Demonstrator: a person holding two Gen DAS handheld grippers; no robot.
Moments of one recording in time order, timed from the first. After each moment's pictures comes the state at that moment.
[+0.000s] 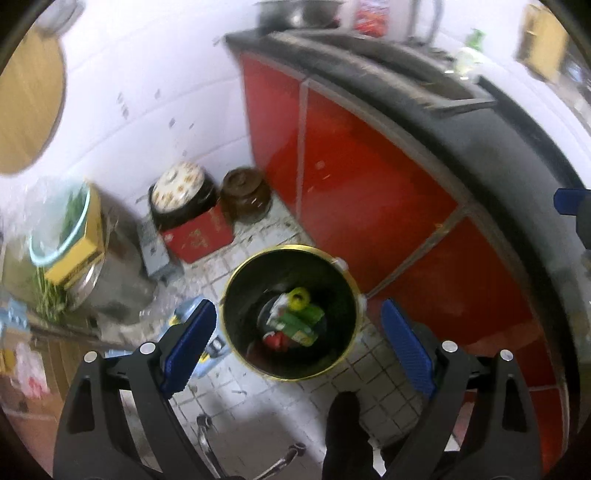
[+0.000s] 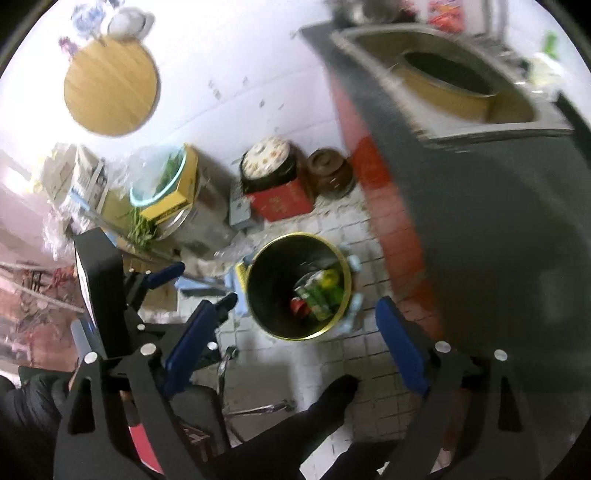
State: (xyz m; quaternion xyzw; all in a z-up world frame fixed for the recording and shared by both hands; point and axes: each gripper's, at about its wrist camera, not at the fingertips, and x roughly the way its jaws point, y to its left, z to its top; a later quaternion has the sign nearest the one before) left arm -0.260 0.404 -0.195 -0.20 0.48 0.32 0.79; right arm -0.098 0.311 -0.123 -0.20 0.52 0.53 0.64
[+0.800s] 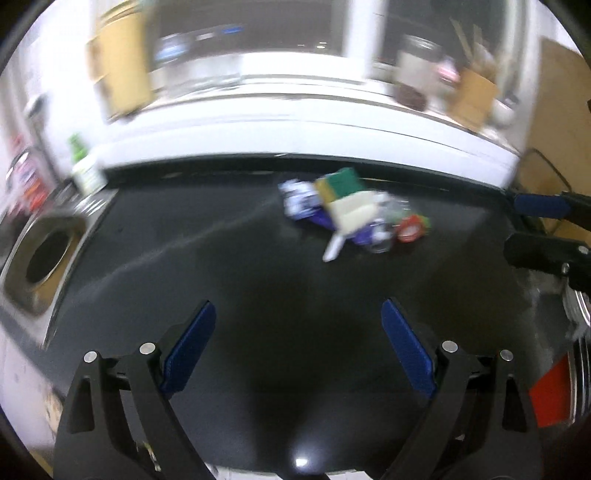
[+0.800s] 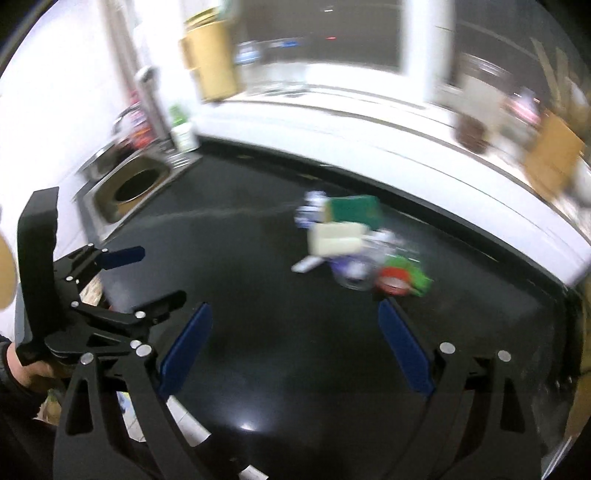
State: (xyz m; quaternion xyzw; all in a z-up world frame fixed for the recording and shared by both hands) left arm 0.012 0.017 -0.059 0.03 0.42 -0.11 0.90; right arm 0.022 -0.192 -0.025 -0.04 0.43 0.19 0.88
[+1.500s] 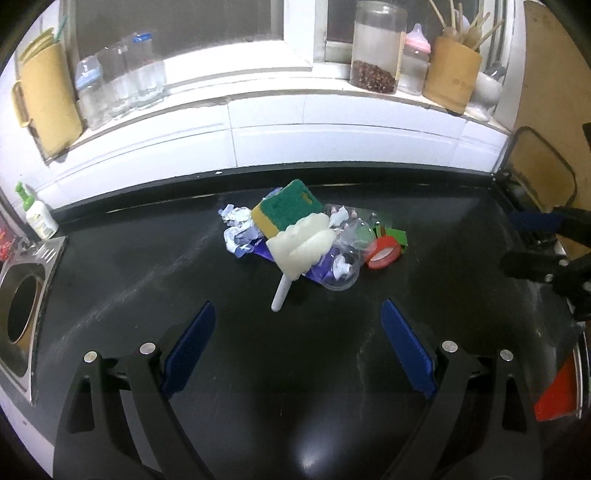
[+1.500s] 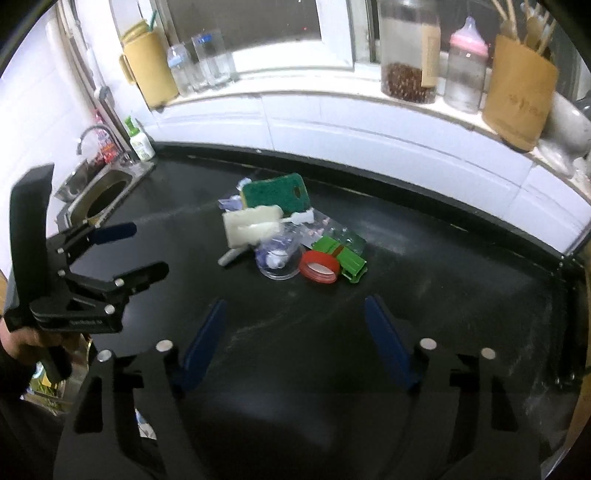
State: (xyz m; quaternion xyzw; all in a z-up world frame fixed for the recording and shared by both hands) left arm 0.090 -0.058 -0.076 0.06 0.44 -0.15 0.89; right arm 0.074 -0.276 -0.071 -0.01 0.46 0.17 0.87
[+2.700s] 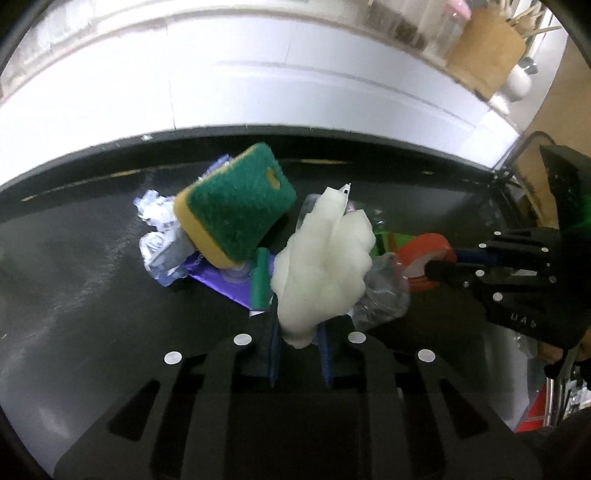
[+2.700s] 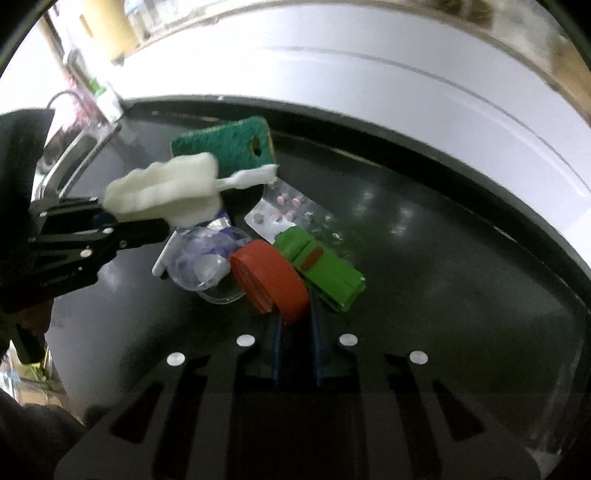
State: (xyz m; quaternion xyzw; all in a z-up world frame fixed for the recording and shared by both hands) left arm 0.193 -0.084 -0.142 0.01 0.51 -0.22 0.83; right arm 0.179 -0.273 -0.161 -0.03 0.53 0.17 0.83
